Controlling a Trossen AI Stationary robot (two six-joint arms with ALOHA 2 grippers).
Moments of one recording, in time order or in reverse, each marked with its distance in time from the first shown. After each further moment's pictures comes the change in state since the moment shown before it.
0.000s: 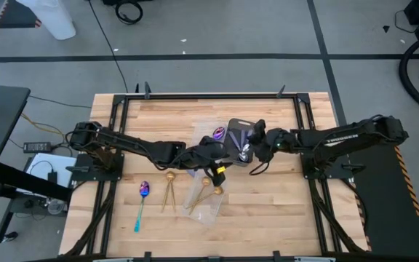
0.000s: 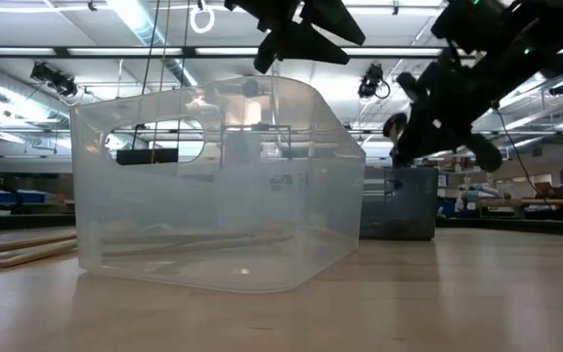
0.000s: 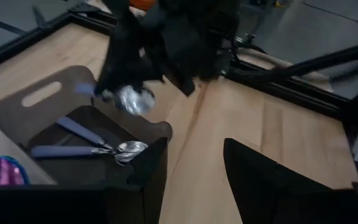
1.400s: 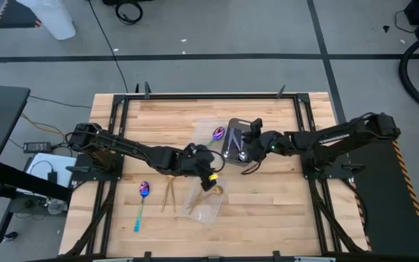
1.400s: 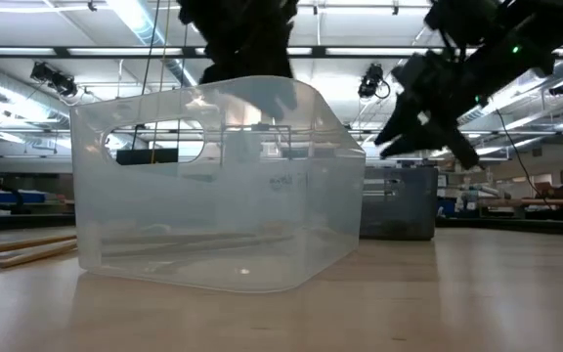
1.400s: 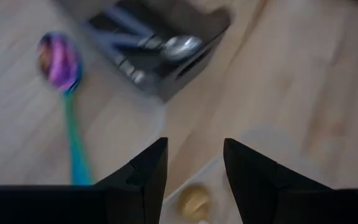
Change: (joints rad) left arm -0.054 0.001 0.000 -0.410 -0.066 -0.209; right arm 0.043 0.103 0.027 0.134 0.129 0.115
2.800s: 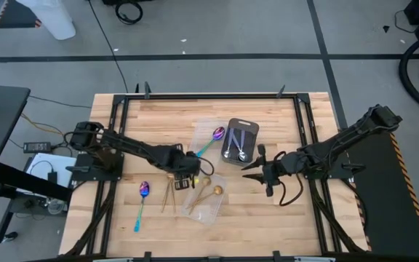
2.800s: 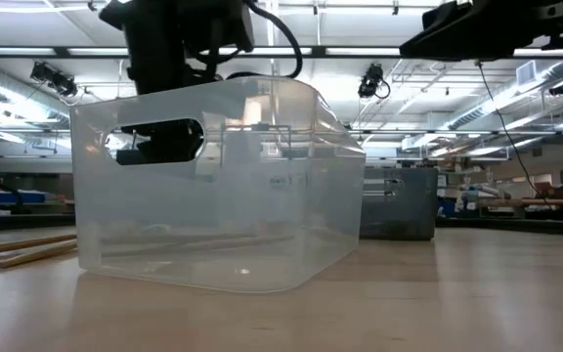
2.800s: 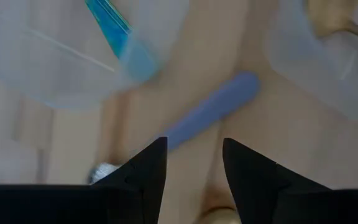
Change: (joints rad) left arm 0.069 0.005 -0.197 -0.259 0.170 0.330; right arm 0.421 -0.118 0.000 0.132 -0.163 0.556
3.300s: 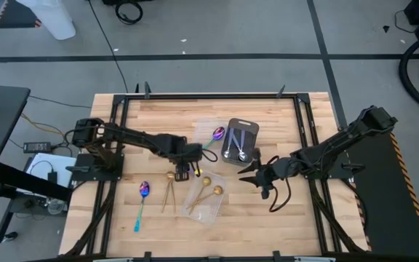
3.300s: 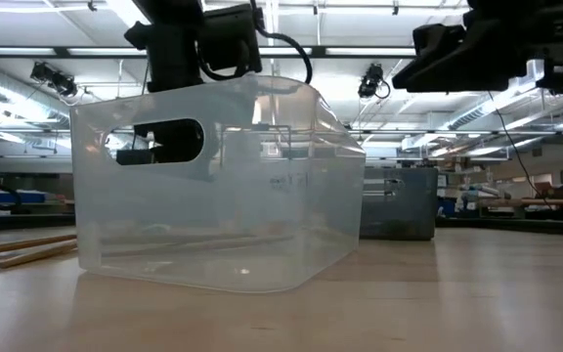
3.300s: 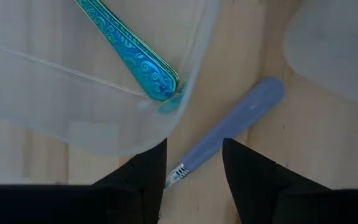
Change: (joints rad) left arm 0.135 0.004 -0.001 0.037 0.126 0.235; right arm -0.003 0.128 0.000 0.041 0.008 -0.042
